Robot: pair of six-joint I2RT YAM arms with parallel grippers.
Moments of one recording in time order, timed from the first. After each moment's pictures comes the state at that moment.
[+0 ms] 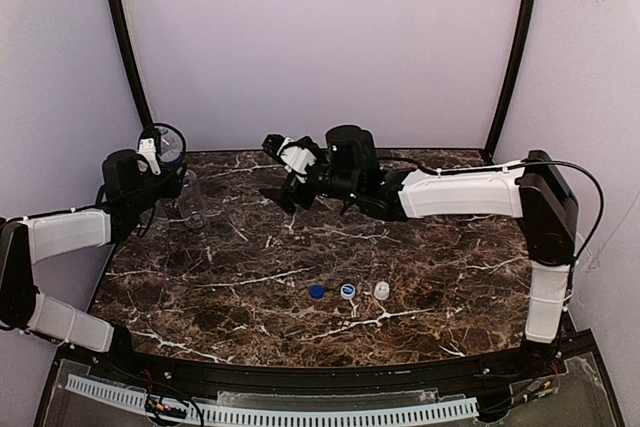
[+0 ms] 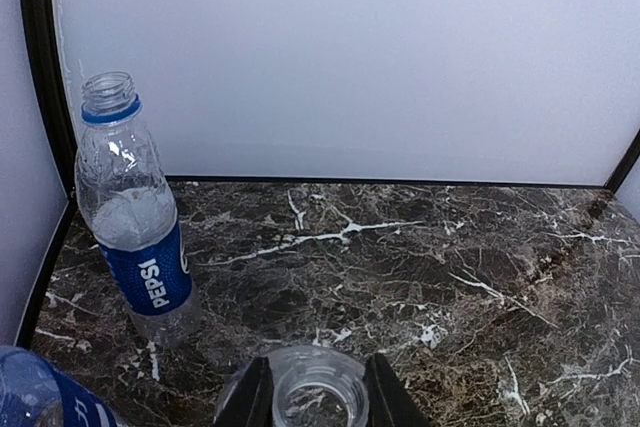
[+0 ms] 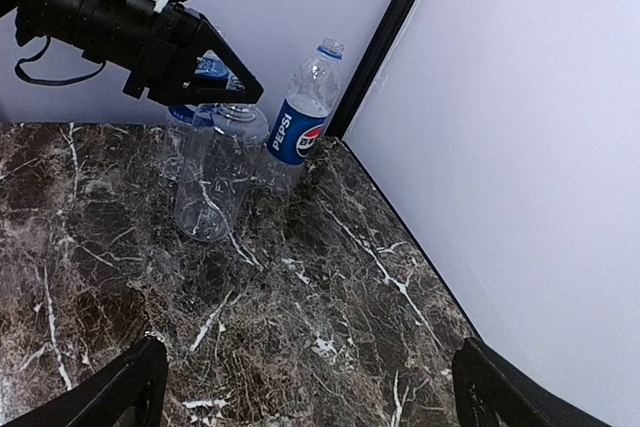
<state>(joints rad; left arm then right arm) -0.11 1.27 0.63 0.40 0.08 -0.16 0.96 1.95 1.47 0.28 -0.10 -0.43</state>
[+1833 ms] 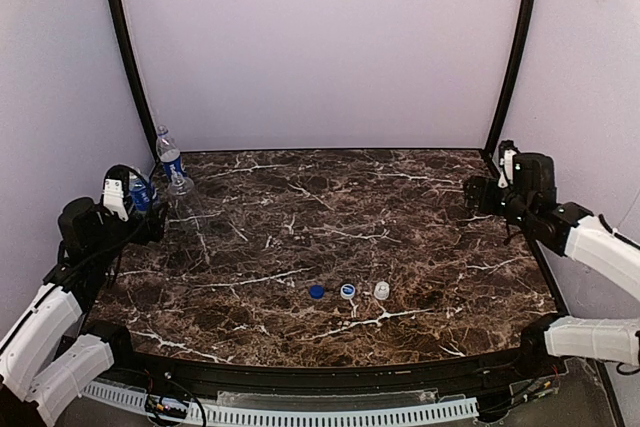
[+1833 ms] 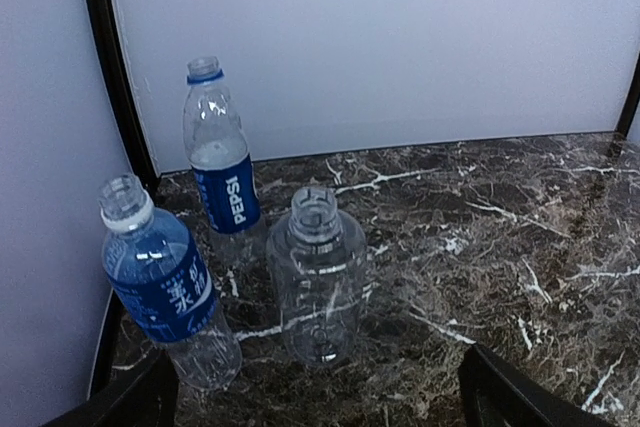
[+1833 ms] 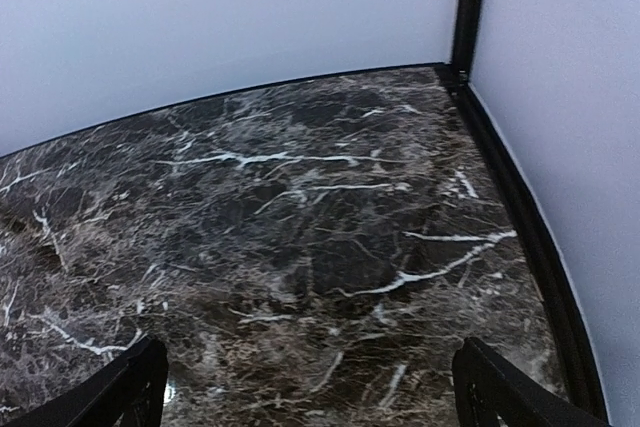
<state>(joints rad) -0.05 0.57 0.35 0.03 0.07 0.03 0.33 0.99 0.68 -0.18 0.26 0.28</state>
